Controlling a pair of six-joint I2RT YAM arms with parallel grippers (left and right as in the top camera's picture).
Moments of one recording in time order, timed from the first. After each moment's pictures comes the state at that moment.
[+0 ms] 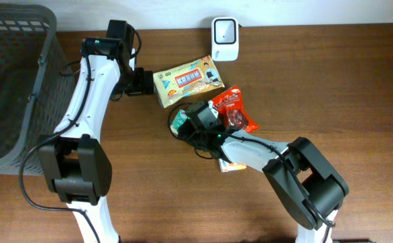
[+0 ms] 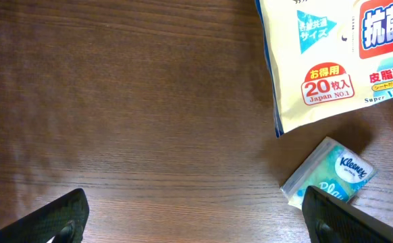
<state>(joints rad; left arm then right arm) -0.12 2.08 1.93 -1.23 -0.04 -0.21 0.67 1.98 1.08 0.00 -0.11 1.15</state>
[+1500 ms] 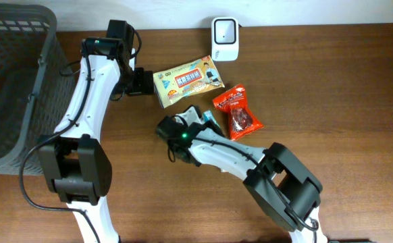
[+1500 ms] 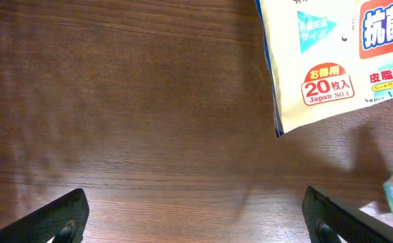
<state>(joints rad) -0.12 2.08 1.93 -1.23 -0.04 -0.21 0.85 2.08 1.41 -0.80 0.77 0.24</state>
